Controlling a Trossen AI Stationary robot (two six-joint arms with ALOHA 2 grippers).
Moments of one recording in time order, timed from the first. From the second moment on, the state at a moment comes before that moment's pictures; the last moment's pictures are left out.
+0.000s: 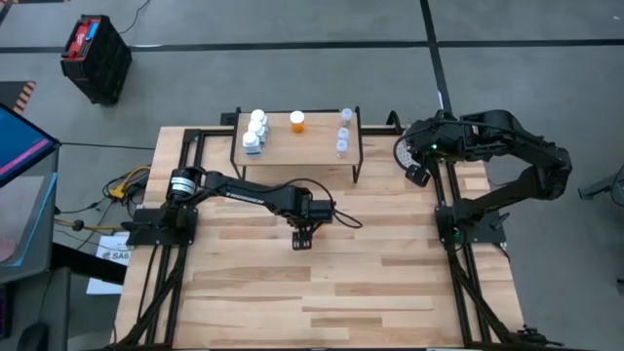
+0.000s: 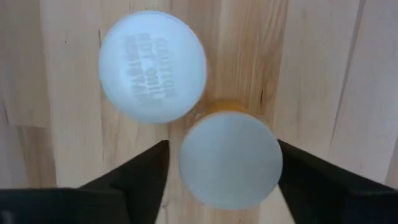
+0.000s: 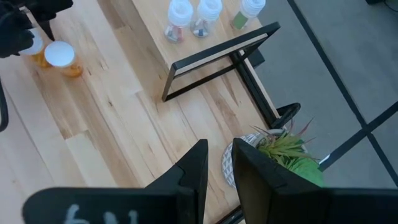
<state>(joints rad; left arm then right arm) -0.04 2.03 1.56 -0.92 -0.10 -0.10 -0.11 1.24 1.73 -1.57 0.44 0.24</state>
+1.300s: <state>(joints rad) 0.43 2.03 2.23 -1.45 -0.13 0.24 -0.11 1.24 1.73 -1.57 0.44 0.25</state>
